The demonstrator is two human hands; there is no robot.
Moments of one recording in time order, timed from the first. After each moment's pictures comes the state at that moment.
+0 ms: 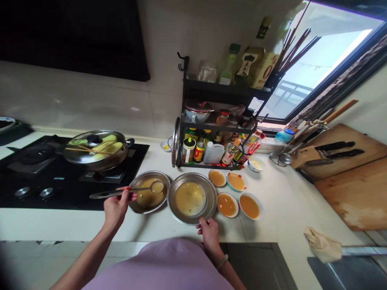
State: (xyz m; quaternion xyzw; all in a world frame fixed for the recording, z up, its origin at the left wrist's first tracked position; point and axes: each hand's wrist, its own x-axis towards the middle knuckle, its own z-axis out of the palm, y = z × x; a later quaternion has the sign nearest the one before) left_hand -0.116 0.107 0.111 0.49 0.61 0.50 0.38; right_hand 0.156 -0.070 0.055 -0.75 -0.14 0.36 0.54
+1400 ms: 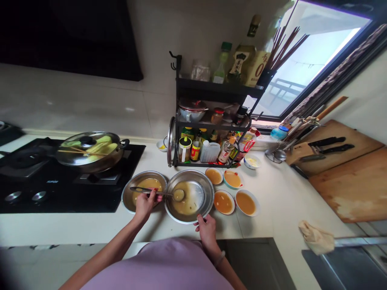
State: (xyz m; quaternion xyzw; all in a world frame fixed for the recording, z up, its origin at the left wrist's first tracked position) left_hand -0.028 0.093 0.077 0.46 0.55 0.43 0.55; right_hand 0.159 -0.069 0.072 -0.75 -0.19 0.33 0.54
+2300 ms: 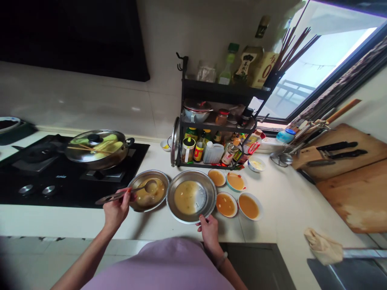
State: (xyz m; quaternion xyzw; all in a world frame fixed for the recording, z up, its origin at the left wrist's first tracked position) left_hand -0.123 0.094 0.106 0.66 0.56 0.46 0.20; right_hand 0.164 -0.068 0.070 -0.76 -0.20 0.34 0.52
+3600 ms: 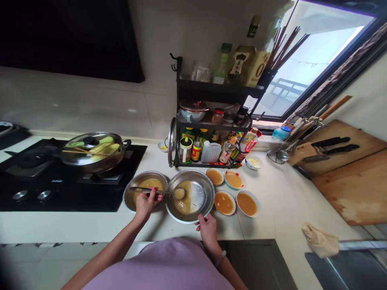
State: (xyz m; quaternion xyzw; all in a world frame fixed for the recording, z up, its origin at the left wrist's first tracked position) left_hand -0.027 0.090 0.092 0.45 0.57 0.43 0.54; right_hand 0.164 -0.068 0.068 -0.76 -0.21 0.33 0.52
